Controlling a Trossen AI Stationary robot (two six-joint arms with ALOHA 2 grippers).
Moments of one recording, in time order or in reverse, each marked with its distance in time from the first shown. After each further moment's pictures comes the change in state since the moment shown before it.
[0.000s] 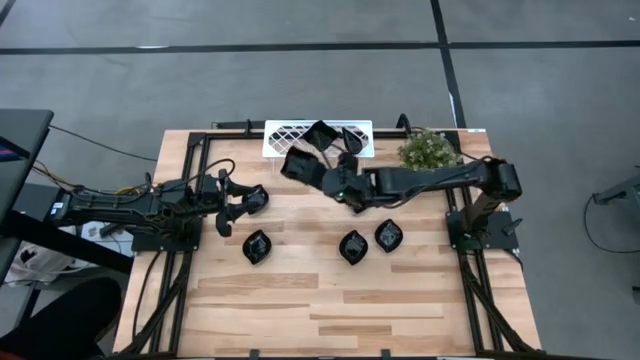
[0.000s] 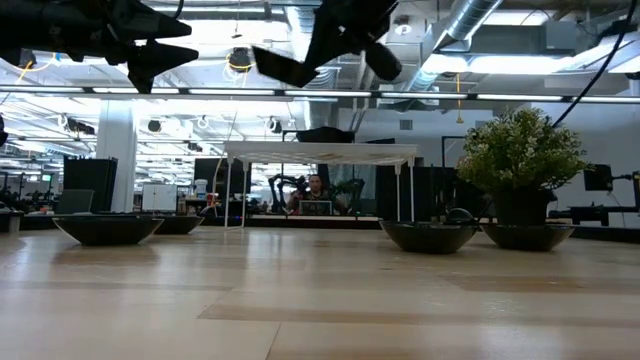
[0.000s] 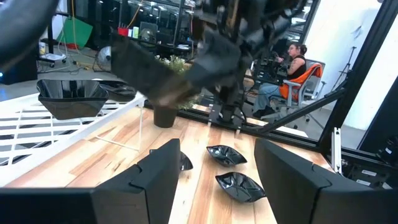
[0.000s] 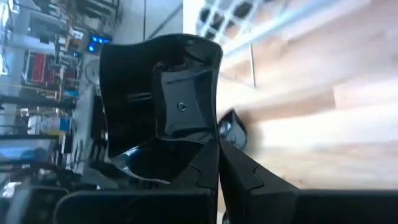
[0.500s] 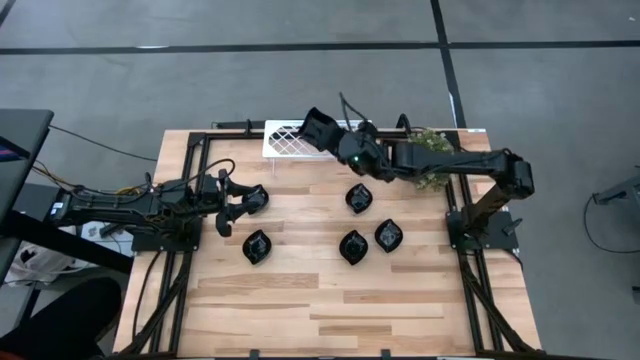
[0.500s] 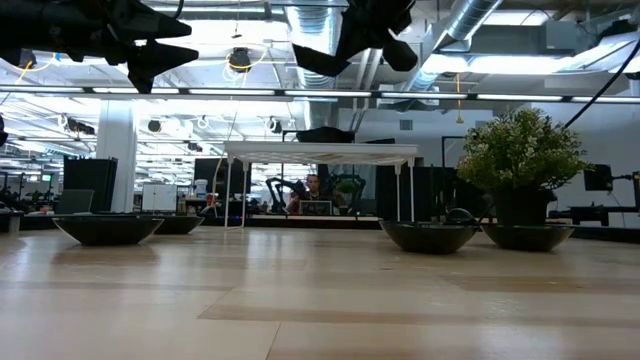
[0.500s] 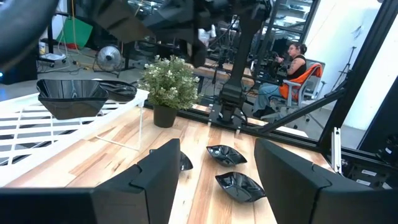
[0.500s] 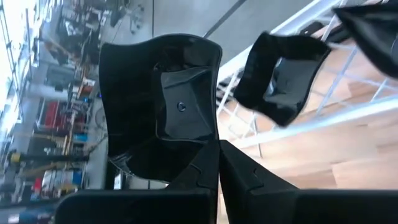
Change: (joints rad) left arm 0.000 0.000 0.000 0.000 0.000 0.000; right arm -0.154 -0.117 -0.001 -0.040 0.050 -0.064
